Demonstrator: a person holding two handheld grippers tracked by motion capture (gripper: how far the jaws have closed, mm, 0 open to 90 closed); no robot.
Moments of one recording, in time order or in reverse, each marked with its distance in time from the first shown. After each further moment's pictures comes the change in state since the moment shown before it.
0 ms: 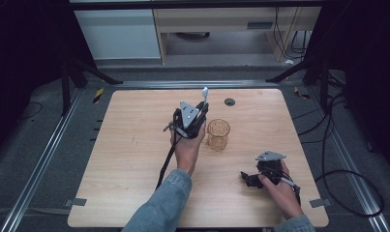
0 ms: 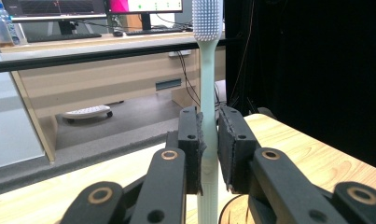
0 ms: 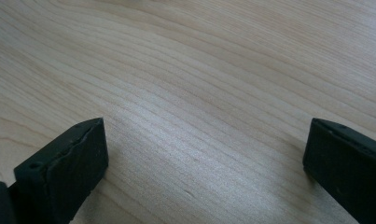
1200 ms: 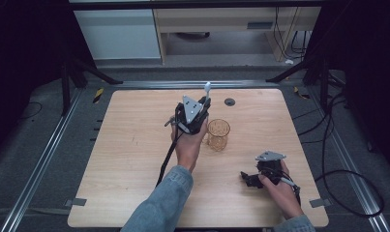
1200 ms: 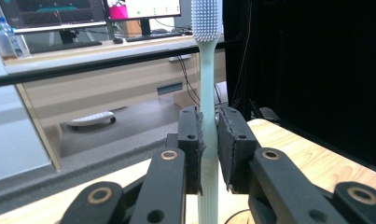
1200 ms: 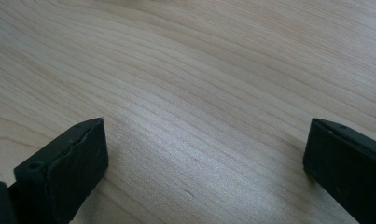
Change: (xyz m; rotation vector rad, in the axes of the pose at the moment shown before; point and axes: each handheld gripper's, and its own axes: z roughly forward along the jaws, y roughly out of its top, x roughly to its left) left arm -0.004 0.022 0.000 -0.007 0.003 0.051; right arm 0.000 0.000 0.000 0.000 0.000 0.000
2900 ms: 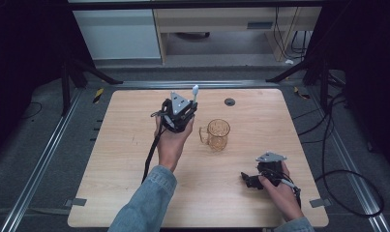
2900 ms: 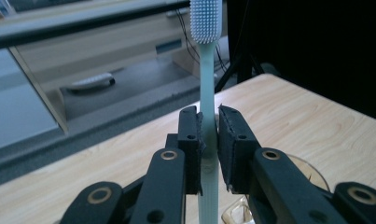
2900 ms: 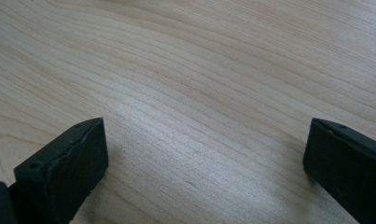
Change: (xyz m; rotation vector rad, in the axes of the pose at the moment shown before) left arm 0.035 0.011 -0.021 0.213 -0.030 0.024; right arm 0.003 -0.003 -0.003 0.002 -0.017 0.025
